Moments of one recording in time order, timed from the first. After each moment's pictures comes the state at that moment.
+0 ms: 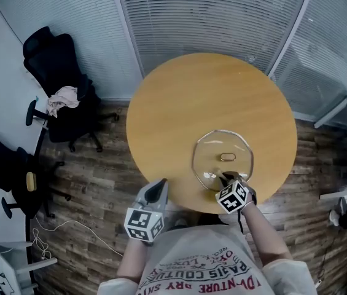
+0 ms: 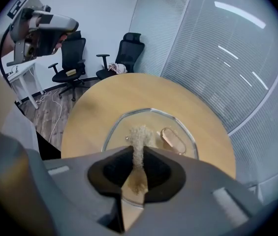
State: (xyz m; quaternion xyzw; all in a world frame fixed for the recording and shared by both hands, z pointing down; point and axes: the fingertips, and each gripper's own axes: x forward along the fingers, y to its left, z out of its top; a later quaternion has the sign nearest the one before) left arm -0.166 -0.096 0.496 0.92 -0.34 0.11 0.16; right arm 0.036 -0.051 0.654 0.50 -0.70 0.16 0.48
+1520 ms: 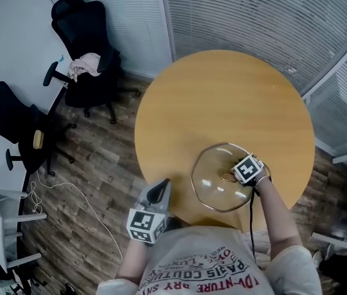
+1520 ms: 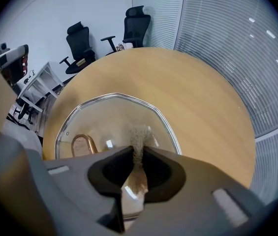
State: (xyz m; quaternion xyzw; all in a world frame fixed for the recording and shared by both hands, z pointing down) left arm -0.116 -0.128 0.519 0.86 -0.46 0.13 0.18; right arm 0.165 -0.162 0.706 0.34 -0.67 0.29 0.59
